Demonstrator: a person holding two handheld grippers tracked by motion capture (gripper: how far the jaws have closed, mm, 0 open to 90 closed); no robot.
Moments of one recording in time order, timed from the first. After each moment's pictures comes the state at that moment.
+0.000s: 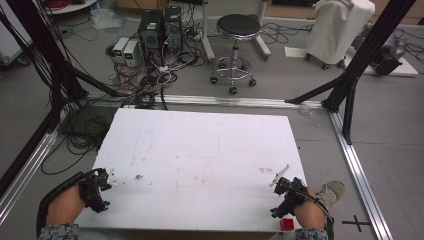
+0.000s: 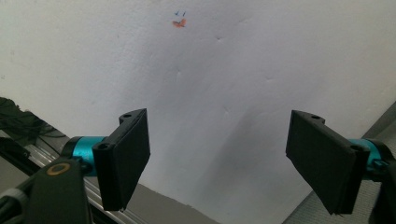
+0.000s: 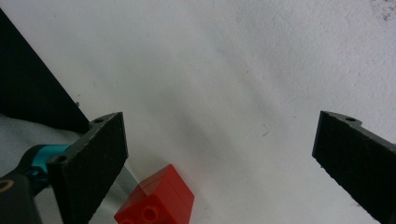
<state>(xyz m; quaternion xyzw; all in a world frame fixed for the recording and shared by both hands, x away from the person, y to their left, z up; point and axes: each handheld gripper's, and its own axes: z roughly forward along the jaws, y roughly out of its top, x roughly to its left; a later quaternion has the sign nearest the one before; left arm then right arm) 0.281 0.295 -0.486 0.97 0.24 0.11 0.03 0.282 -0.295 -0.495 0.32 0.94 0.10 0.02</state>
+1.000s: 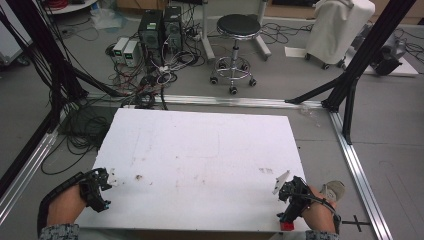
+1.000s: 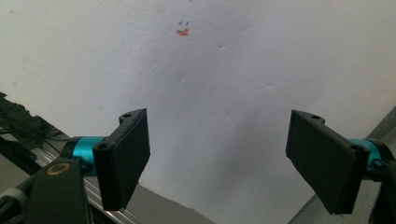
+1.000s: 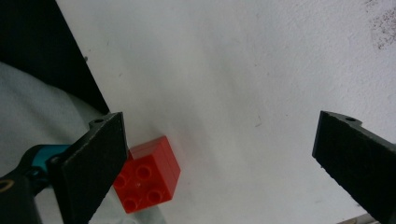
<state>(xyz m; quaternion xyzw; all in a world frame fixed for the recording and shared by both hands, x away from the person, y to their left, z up) 0.280 0.293 -0.483 0.96 0.23 0.12 0.04 0.271 -0.300 -0.483 0.20 0.98 0.09 0.04</state>
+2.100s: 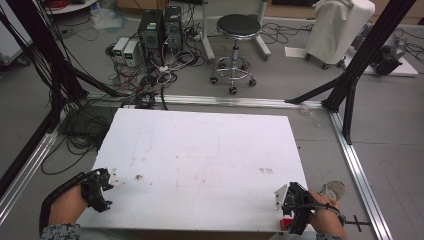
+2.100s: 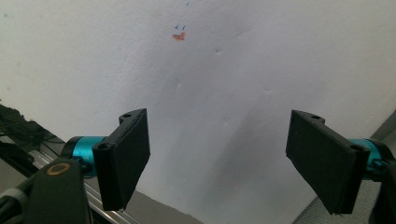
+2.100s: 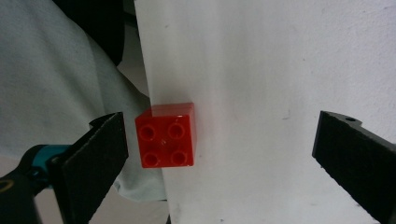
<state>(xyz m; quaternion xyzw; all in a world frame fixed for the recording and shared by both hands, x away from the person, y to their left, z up) 0.281 0.290 -0.486 0.96 0.23 0.12 0.04 0.251 -0.300 -0.483 0.06 1.00 0.06 0.03</state>
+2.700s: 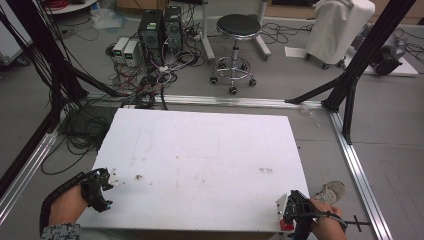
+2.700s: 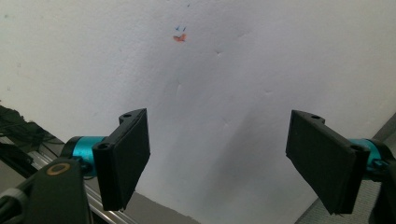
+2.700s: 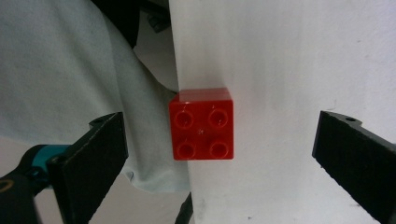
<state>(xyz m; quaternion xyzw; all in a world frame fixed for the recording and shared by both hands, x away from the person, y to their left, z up) 0.281 0.291 -0.487 0.96 0.23 0.12 0.04 0.234 -0.305 -0.499 0.05 1.00 0.03 0.02</state>
